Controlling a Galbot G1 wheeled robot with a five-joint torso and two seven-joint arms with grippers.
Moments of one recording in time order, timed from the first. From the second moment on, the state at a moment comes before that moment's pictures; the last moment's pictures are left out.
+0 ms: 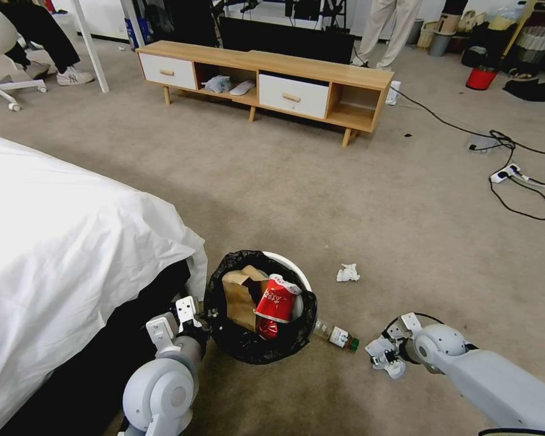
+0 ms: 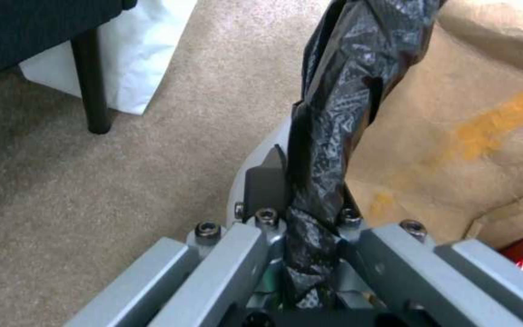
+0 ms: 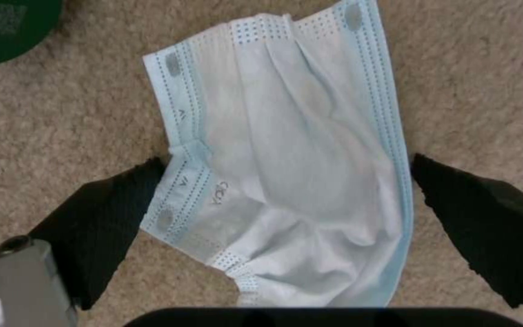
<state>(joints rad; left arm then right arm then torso) 1.43 -1.45 -0.40 -2.17 -0.69 0.66 -0.46 -0.79 0.78 -0.27 1.20 0.84 -0.70 -0.04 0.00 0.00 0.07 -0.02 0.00</state>
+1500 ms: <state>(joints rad) 1.43 -1.44 -0.38 -2.17 -0.68 0.66 -0.46 -1.02 0.56 -0.09 1.54 1.00 -0.74 0.13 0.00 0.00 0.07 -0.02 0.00</state>
